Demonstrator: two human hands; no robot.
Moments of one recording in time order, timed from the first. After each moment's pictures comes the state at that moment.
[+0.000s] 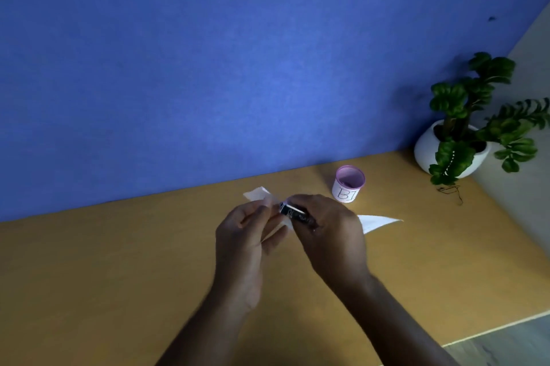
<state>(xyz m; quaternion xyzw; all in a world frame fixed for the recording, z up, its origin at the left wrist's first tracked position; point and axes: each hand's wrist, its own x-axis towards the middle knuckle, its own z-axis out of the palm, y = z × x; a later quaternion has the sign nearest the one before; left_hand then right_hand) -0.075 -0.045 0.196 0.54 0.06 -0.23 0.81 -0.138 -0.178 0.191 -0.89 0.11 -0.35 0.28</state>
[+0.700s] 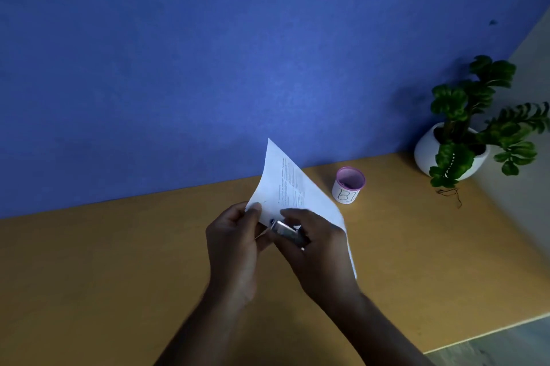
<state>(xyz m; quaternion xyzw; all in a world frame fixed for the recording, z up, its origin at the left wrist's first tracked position) -0.065 -0.043 0.189 0.60 0.05 -0.16 0.78 -0.146 -0.154 0.174 -0.85 0.15 -0.30 0.41</state>
